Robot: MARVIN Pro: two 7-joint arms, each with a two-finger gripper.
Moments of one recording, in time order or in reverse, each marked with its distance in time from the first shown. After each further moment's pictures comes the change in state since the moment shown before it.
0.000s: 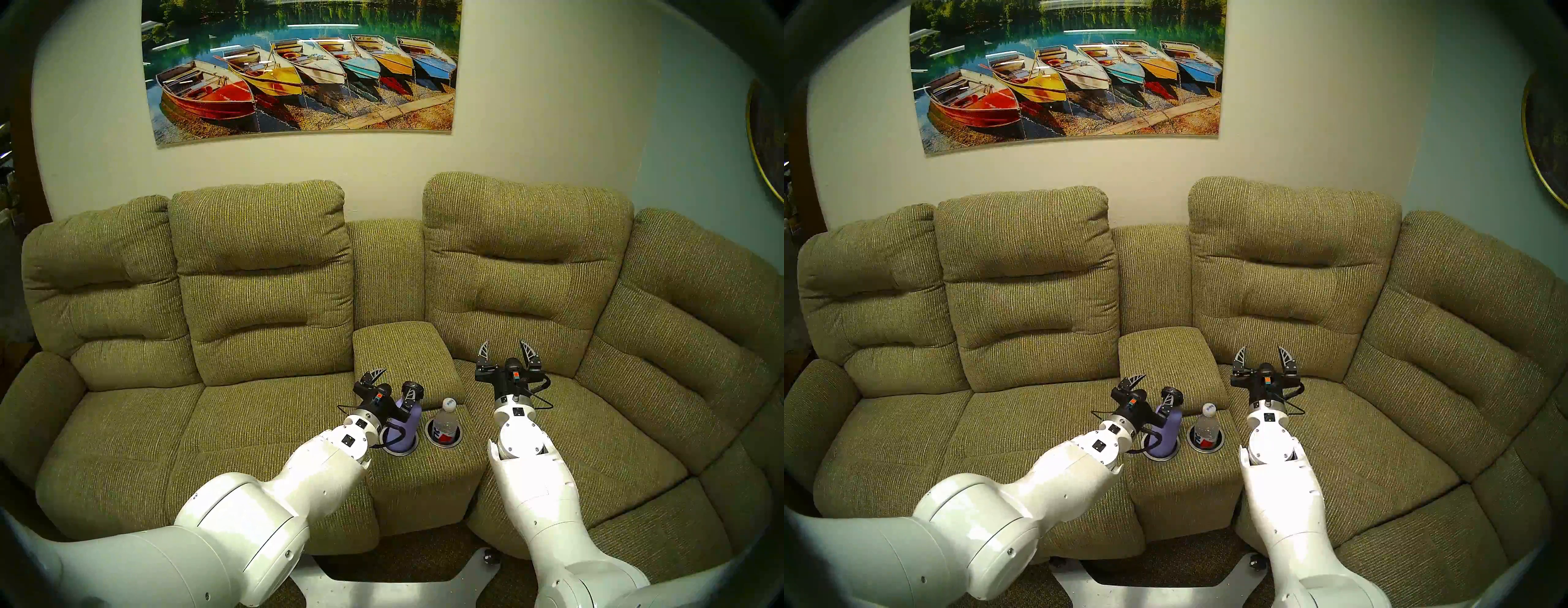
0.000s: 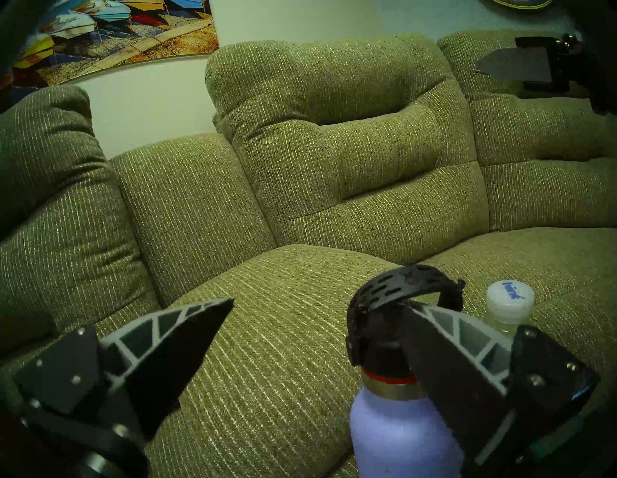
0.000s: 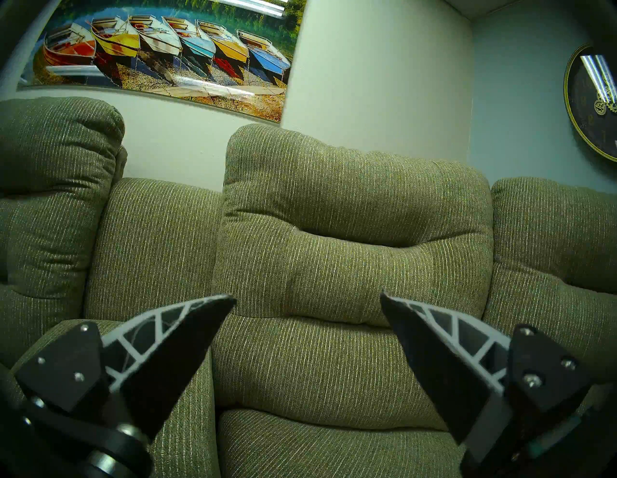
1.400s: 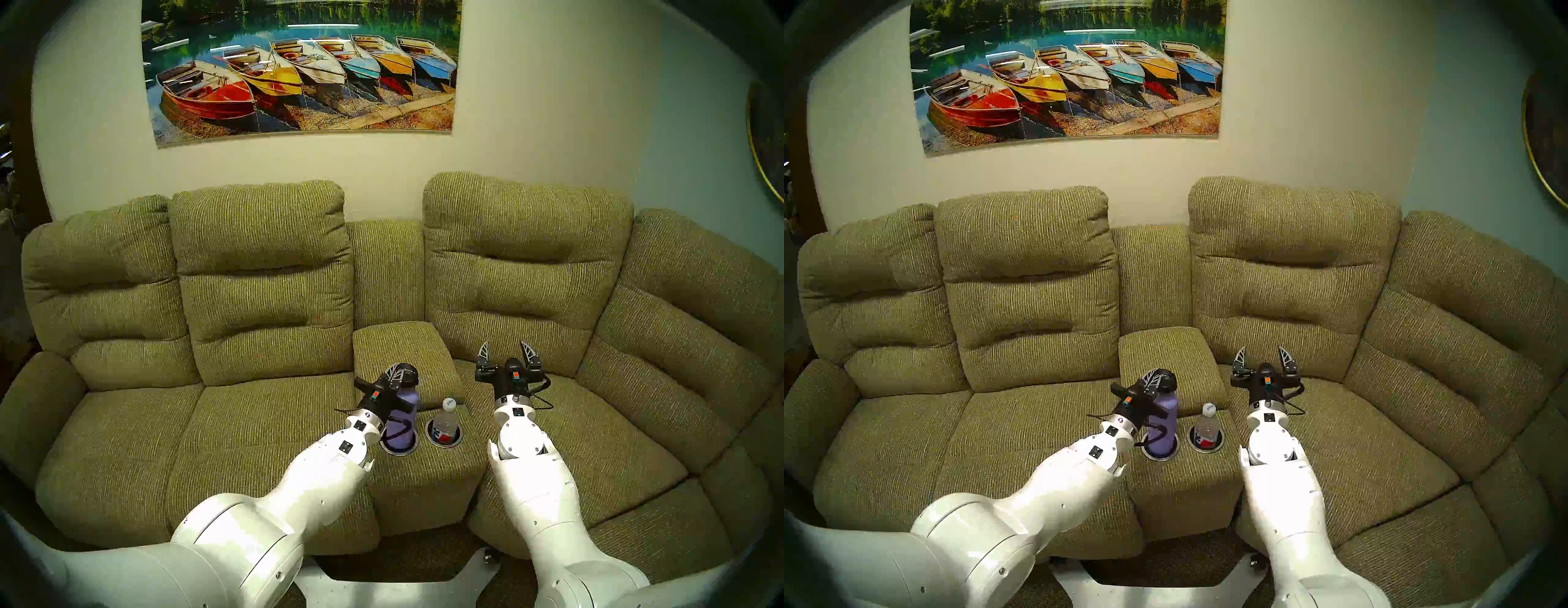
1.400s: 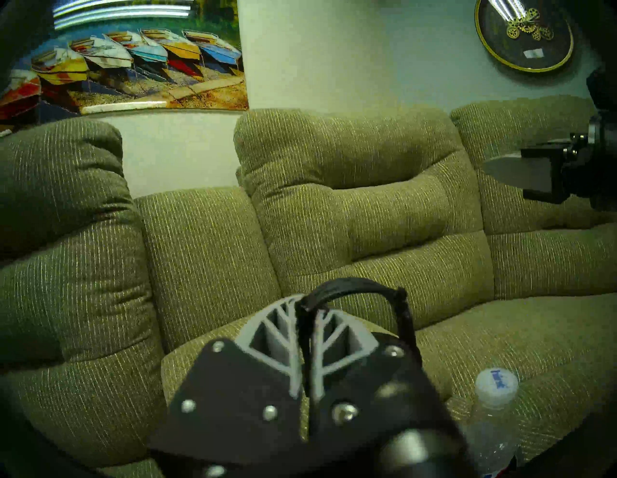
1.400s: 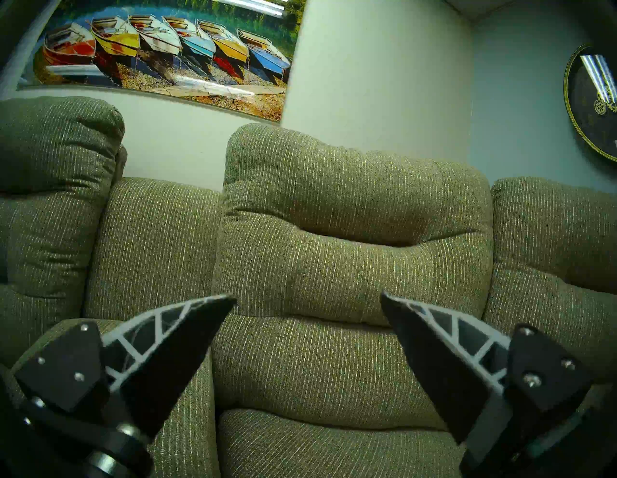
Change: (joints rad) left arm 0.104 0.030 -0.048 -0.193 -0.045 -0.148 -0.008; right arm 0.000 0.000 0.000 0.003 0.000 0.000 -0.001
